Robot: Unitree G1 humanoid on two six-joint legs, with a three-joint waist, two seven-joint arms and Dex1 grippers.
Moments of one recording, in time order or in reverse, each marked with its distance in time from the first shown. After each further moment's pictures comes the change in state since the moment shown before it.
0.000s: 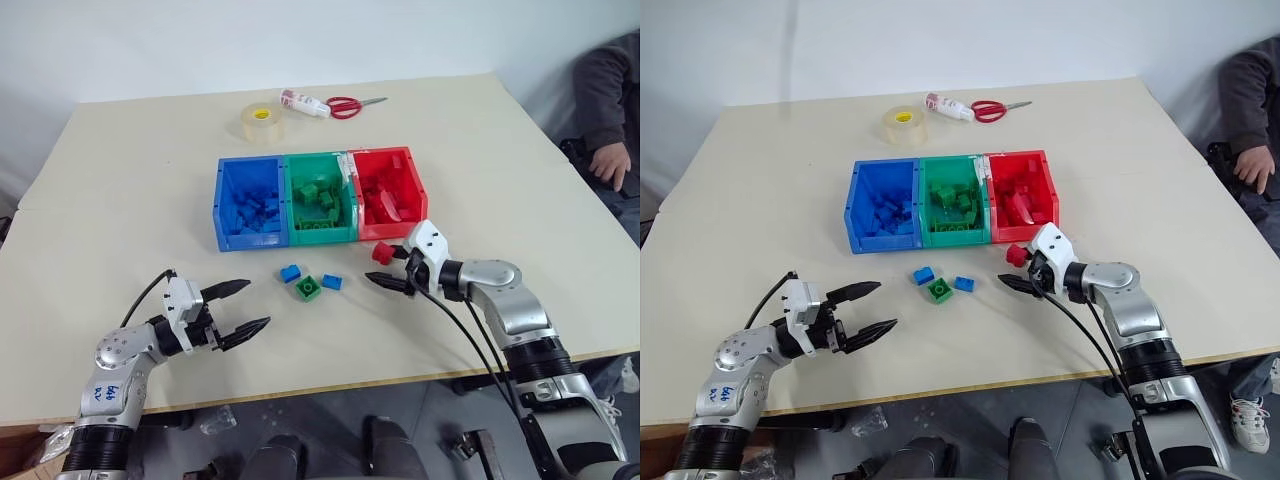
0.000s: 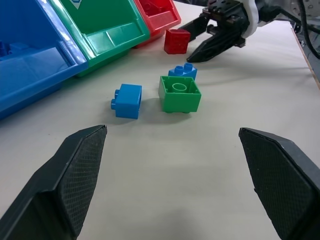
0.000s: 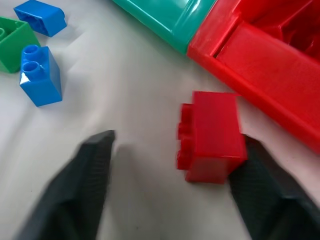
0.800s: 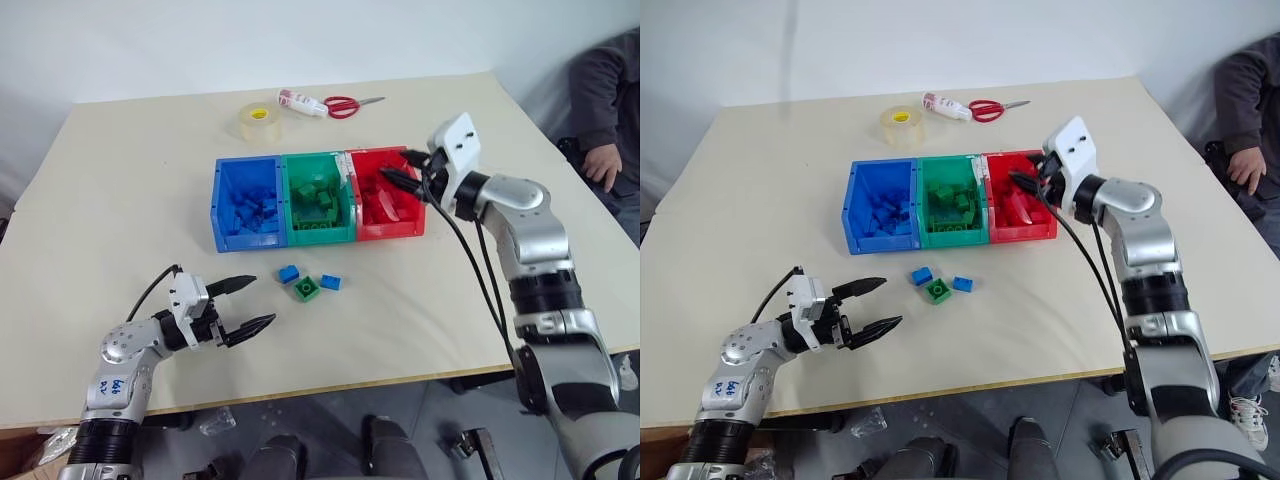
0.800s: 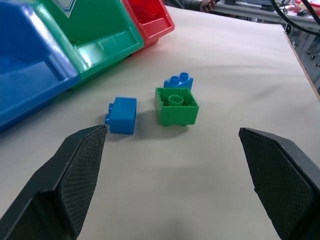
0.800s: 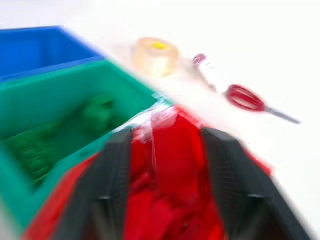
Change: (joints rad) left arm -0.042 -0.010 -0.024 0.028 0.002 -0.001 -0.003; right arm -0.425 0.029 -0.100 0.292 -0.032 -0.128 -0.174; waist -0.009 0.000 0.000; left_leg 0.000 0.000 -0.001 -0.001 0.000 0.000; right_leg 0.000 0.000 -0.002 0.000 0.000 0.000
